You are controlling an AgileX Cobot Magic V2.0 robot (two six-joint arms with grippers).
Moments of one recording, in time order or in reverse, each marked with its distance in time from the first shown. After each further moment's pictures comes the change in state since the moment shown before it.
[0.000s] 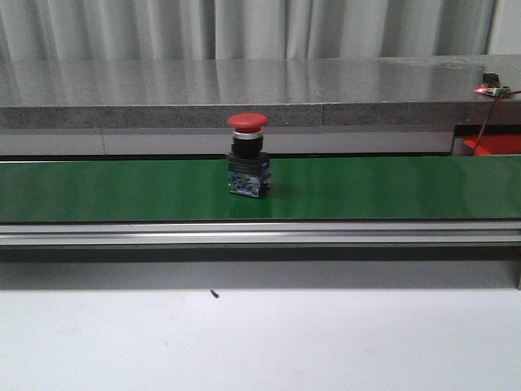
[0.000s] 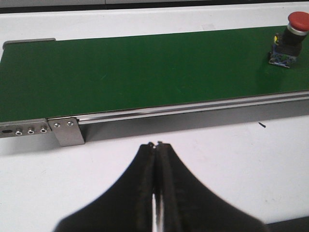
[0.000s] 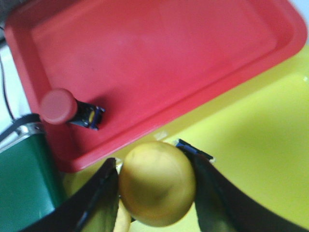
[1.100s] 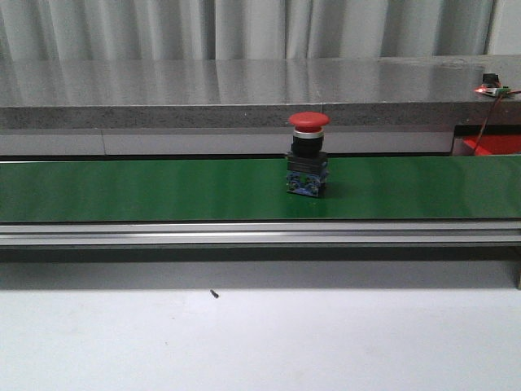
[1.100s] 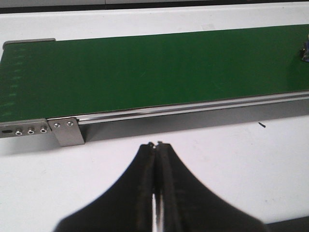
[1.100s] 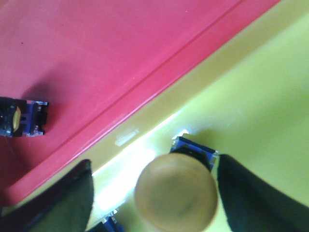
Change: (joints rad) left arm 0.000 0.000 0.000 0.000 0.000 0.000; right arm 0.002 0.221 0.089 0.097 -0.178 0.000
